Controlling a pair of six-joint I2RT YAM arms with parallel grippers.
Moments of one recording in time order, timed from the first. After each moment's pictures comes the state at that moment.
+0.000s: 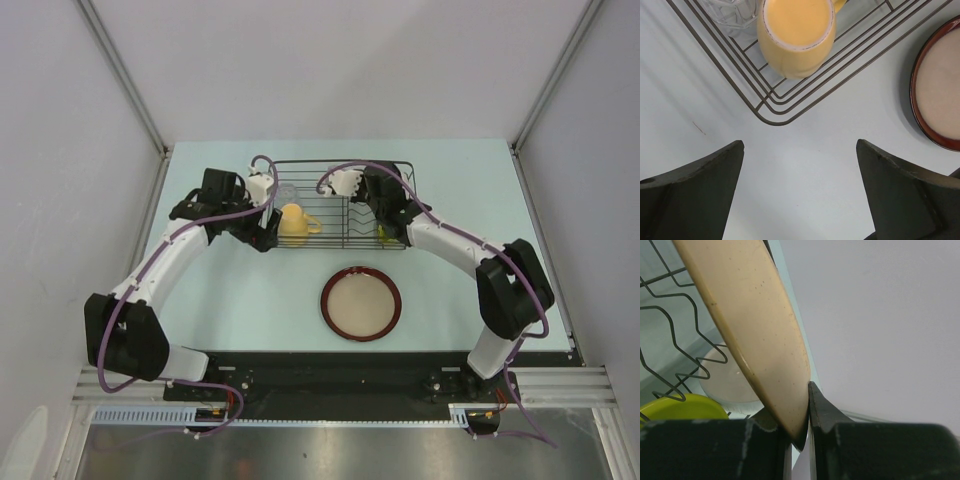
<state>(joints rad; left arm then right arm) -0.23 1.39 1.14 -0.65 0.33 0.29 0.60 1.71 1.25 0.09 0.36 -1.09</state>
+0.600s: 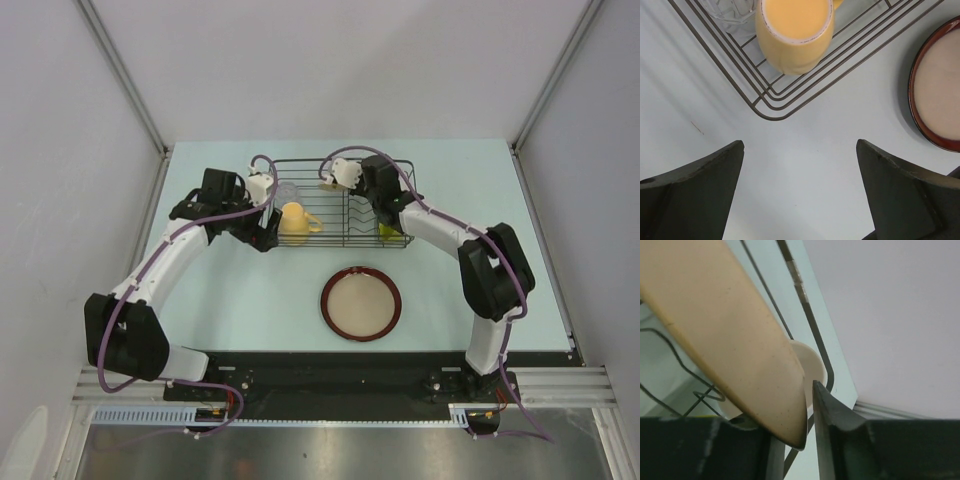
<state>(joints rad) -0.23 1.39 1.14 -0.65 0.34 0.28 0.55 1.86 1.36 0.03 0.31 -0.95</state>
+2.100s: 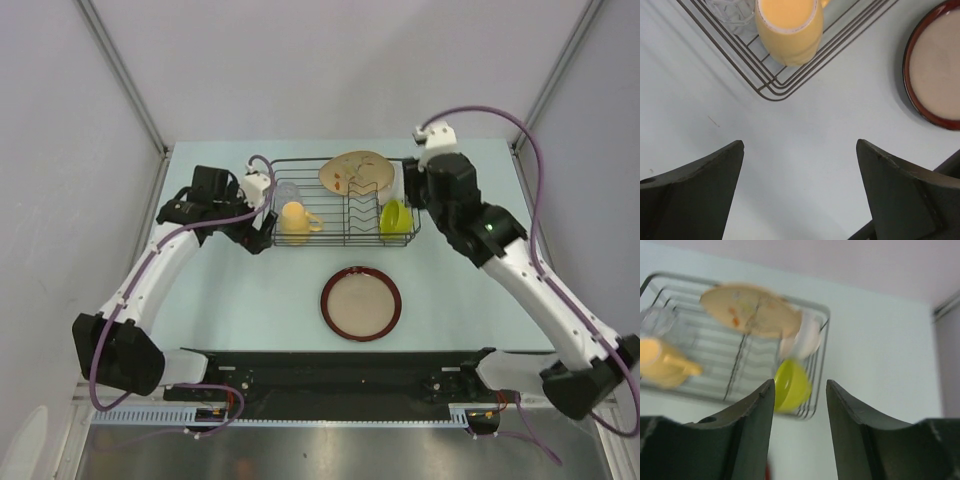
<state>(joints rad) -0.23 1.31 1.19 -0.75 0.33 0.36 0.61 1.30 1.47 -0.47 0.51 -0.04</state>
